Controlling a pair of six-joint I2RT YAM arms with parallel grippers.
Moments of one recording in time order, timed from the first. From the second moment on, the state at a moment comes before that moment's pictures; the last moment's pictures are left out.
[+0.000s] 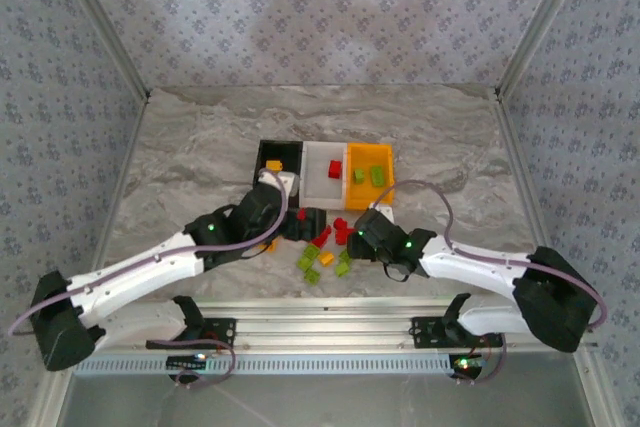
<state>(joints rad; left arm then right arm) -0.98 1.05 0.80 -0.41 -0.19 -0.67 0.89 1.26 0.56 -0.33 0.23 0.77</state>
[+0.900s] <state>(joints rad) -0.98 0.67 0.54 -0.73 -0.49 -0.92 0.90 1.40 0.97 -0.39 0.16 0.62</state>
